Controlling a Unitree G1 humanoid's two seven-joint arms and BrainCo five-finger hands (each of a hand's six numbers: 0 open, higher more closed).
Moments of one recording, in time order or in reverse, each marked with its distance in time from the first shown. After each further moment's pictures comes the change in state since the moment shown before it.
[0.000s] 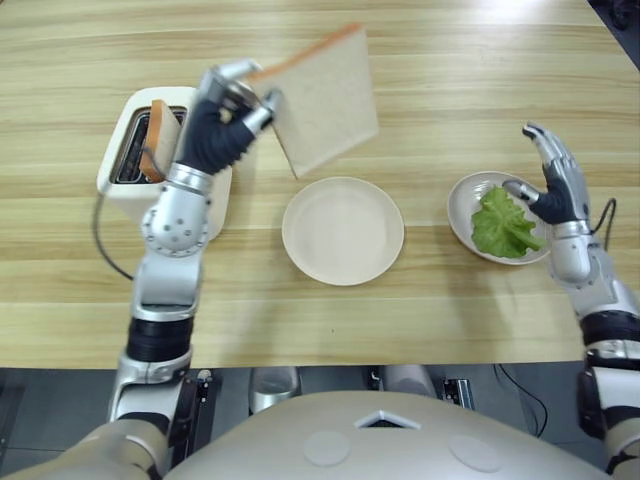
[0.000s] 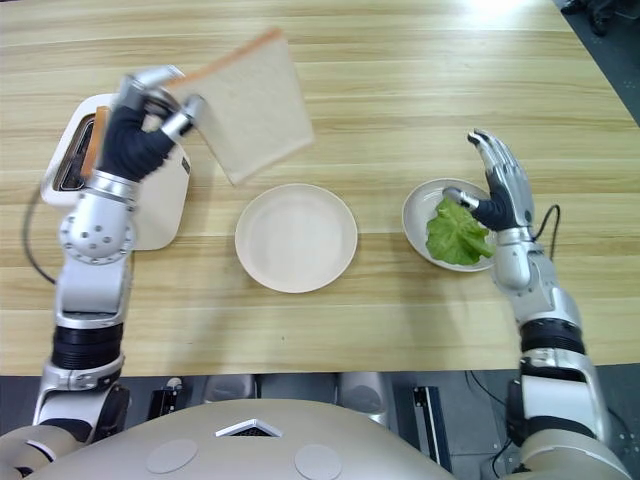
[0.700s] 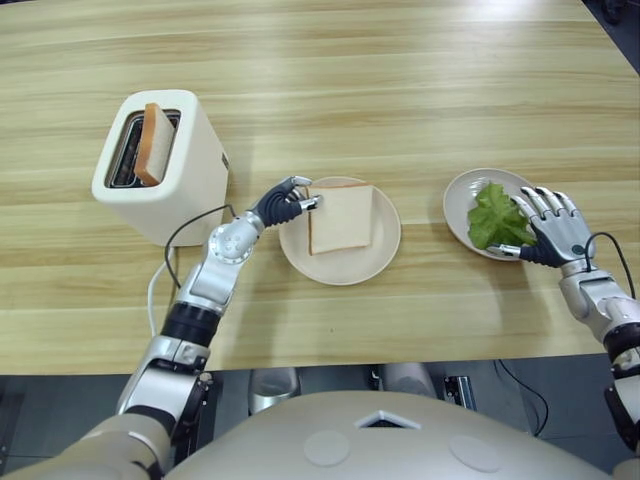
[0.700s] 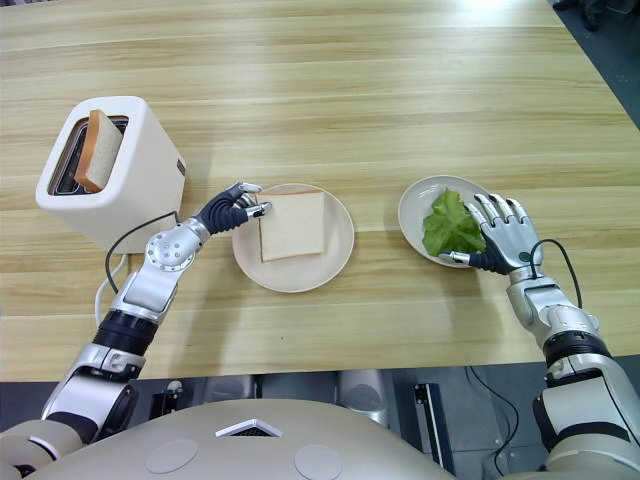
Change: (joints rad) left arm -0.081 -0.004 -0.161 0.541 0.062 -0.078 -0.171; right arm -0.026 -0.102 0.372 0.210 -0.242 0.275 -0.253
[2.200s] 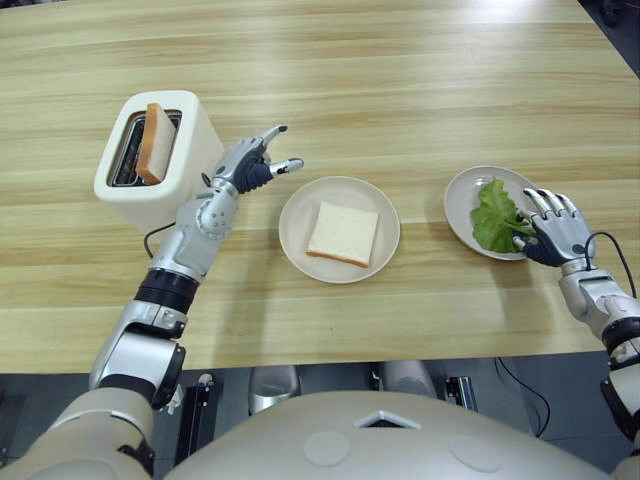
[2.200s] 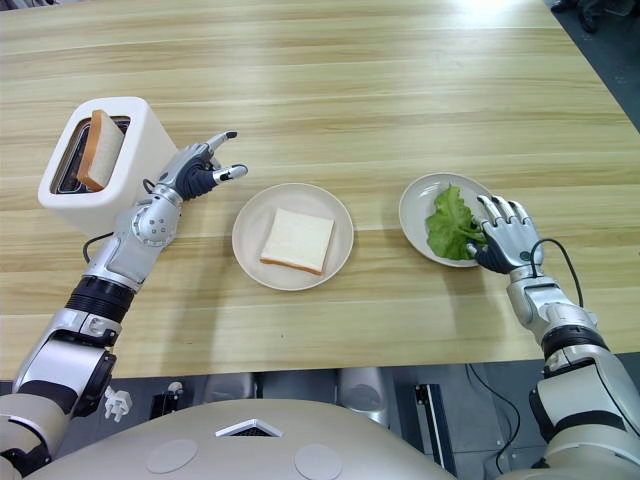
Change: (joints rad) left arm -0.141 0.140 -0.023 0.134 0.282 -0.082 0.312; right arm -0.062 0.005 0.097 0.104 0.082 -0.011 -0.010
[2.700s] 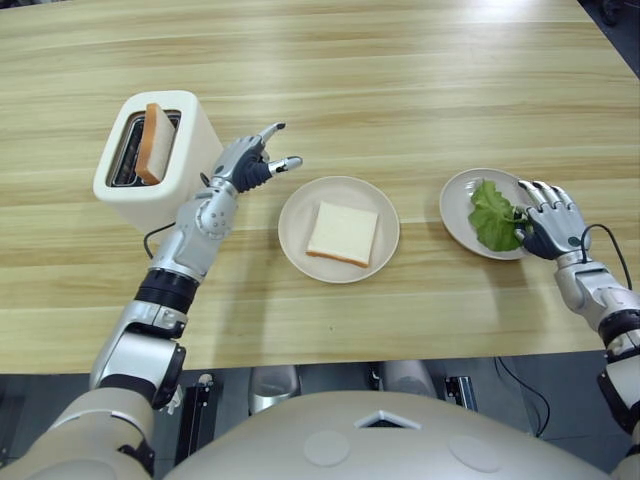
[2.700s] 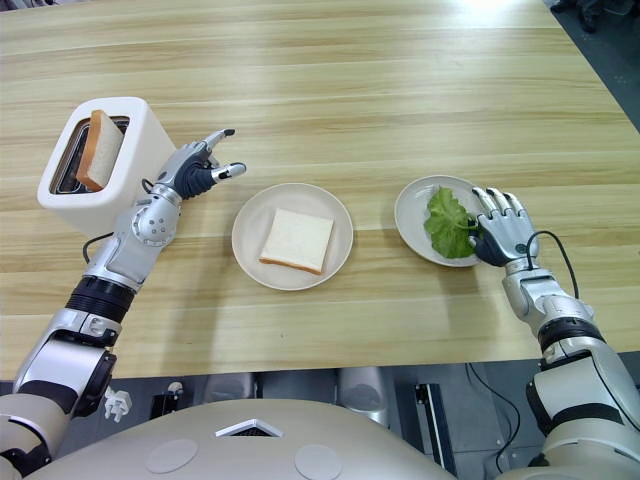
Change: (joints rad) left arm 0.000 -0.002 0.003 0.004 0.000 -0.002 0.026; right arm -0.038 0.006 0.009 -0.015 0.006 -0.022 -0.014
